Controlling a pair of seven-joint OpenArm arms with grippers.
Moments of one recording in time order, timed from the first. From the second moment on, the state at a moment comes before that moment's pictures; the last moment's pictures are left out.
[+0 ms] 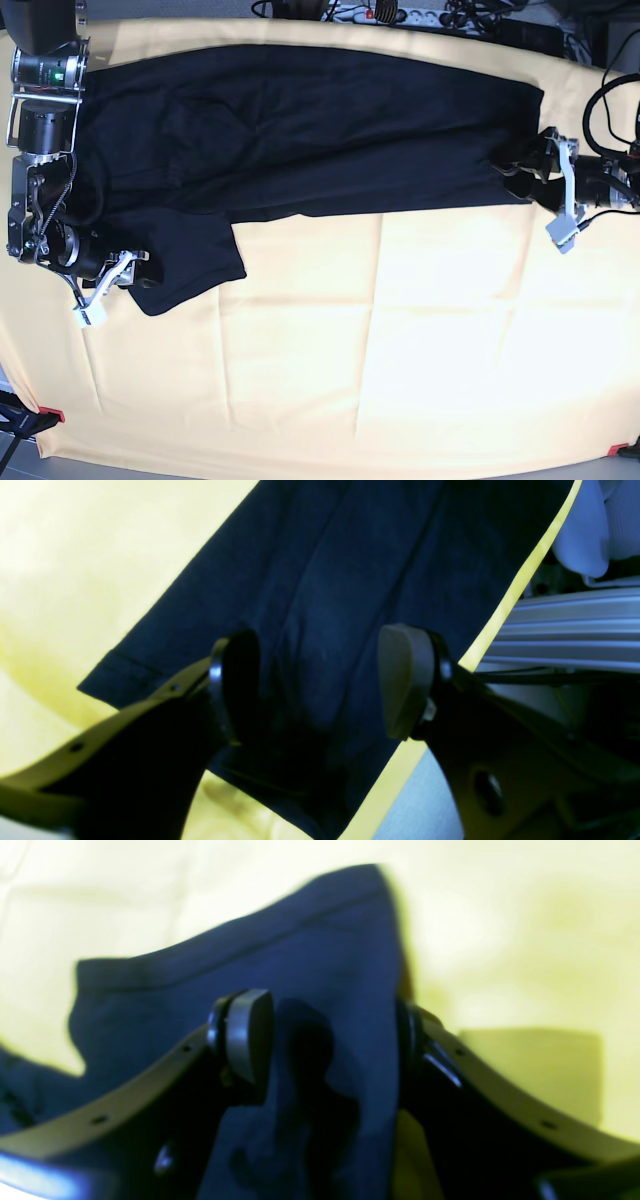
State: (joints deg) left arm -1.5 -54.7 7.4 85.9 -87.8 -46.8 70.1; right arm 21.3 24.6 5.6 58.1 41.5 39.6 -53.3
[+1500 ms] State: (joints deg) left arm -1.5 -54.7 7.4 85.8 -87.4 -46.7 68.9; right arm -13.6 44.8 5.3 112.7 68.2 40.7 -72.2
